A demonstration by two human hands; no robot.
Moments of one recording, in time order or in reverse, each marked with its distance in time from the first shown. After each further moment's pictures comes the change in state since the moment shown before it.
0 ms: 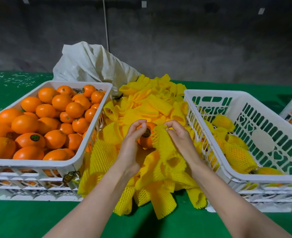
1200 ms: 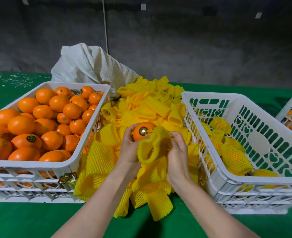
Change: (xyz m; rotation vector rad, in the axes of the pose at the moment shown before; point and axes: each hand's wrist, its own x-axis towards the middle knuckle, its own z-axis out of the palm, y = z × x) left_hand -0.004 -0.008 0.005 0.129 0.076 0.101; right_hand -0.024 0.021 0.028 0.394 0.336 0.093
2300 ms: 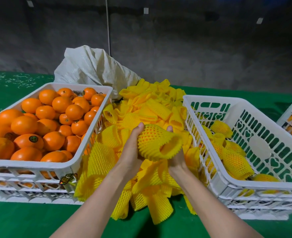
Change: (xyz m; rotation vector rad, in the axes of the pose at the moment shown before) left_hand 0.000 0.009 0.000 0.029 -0.142 -0.130; right_hand 0.022 -0.004 0.004 0.050 -0.180 0.163
